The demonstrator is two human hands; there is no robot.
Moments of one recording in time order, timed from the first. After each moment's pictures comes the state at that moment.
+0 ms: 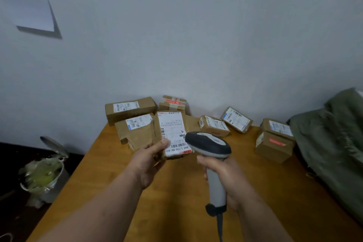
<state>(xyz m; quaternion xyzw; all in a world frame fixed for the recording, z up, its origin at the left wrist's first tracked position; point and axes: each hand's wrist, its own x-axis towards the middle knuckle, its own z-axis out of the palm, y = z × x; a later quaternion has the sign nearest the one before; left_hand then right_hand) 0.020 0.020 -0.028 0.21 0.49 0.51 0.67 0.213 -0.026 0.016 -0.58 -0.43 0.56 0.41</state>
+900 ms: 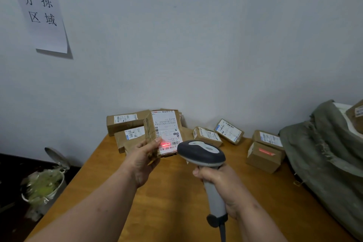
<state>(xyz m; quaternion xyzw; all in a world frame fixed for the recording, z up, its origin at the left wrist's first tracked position) 0.038 -0.003 -0.003 0.23 0.46 0.57 0.64 0.251 -0.074 0.059 -0.53 -0.52 0.56 0.38</state>
